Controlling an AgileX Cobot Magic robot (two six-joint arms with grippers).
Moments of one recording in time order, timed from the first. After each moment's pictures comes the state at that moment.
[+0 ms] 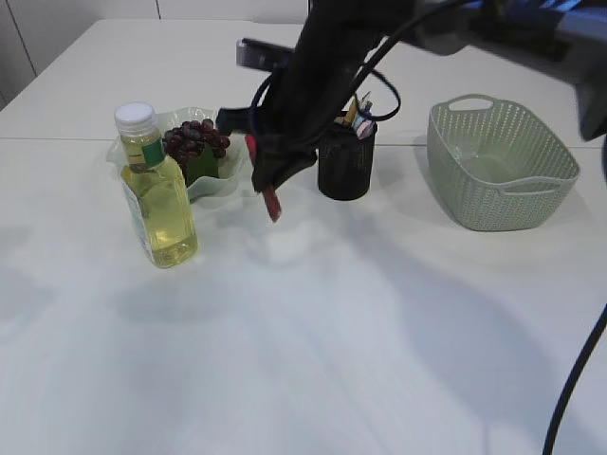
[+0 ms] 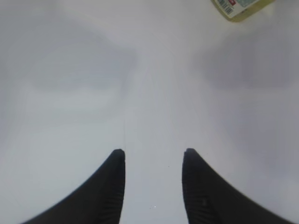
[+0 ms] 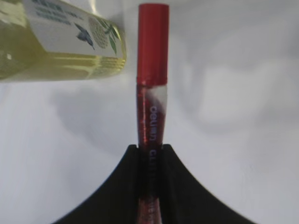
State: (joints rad) left arm -0.08 1.40 -1.00 -0.06 0.91 -0.08; right arm 0.50 2.31 -2.20 0.32 1.23 0.10
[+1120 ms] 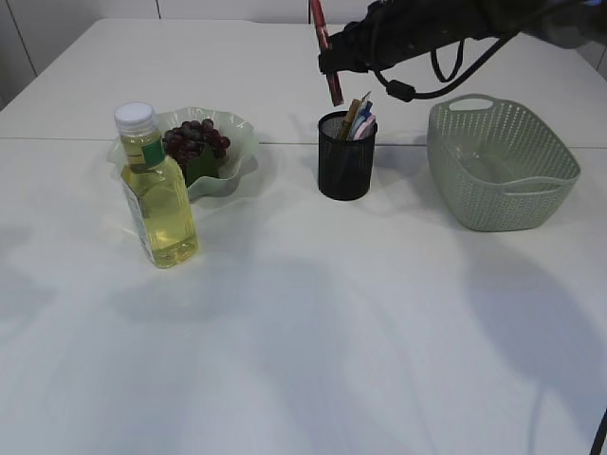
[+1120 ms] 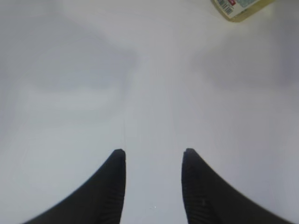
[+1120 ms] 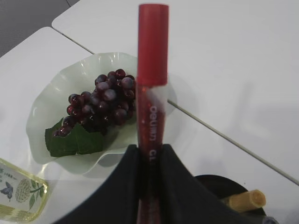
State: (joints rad) left arm -0.08 1.40 -1.00 -0.06 0.91 -0.08; right arm 0.18 2.34 -2.20 0.89 0.79 -0.87
